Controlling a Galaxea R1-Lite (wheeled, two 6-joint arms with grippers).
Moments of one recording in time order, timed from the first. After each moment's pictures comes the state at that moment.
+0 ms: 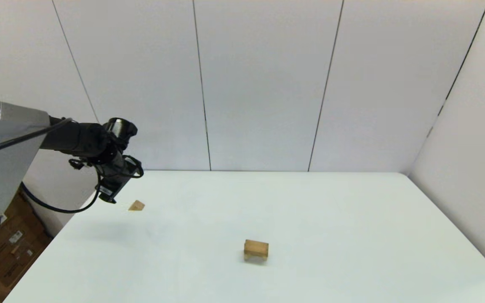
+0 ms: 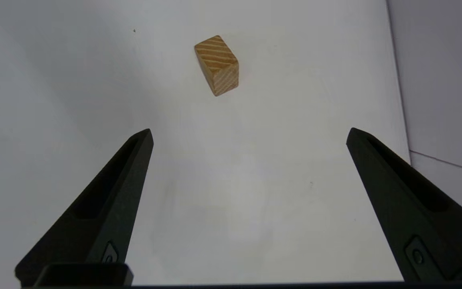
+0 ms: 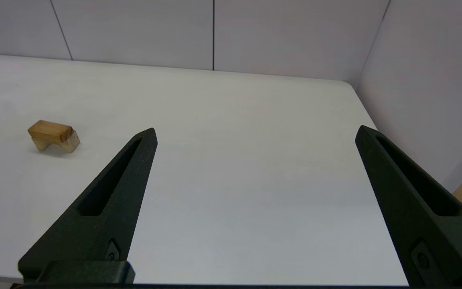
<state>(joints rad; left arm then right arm) -0.02 2.28 -1.66 0.46 0.20 -1.17 0.00 0.00 0.00 0.00 0.02 -0.06</state>
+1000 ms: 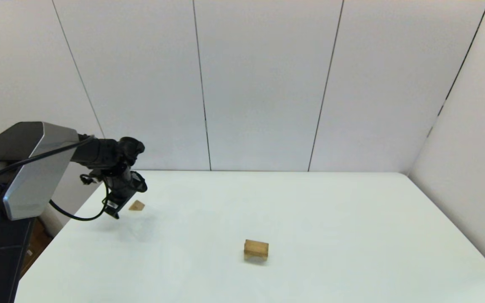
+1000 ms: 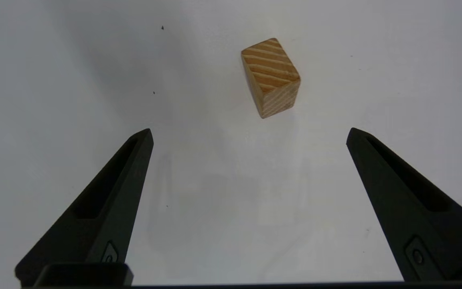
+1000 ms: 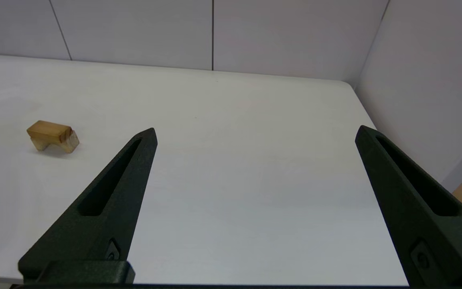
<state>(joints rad) -0.01 2.47 -1.77 0.53 0.21 -1.18 0.00 0.00 0.00 0.00 0.02 -0.06</state>
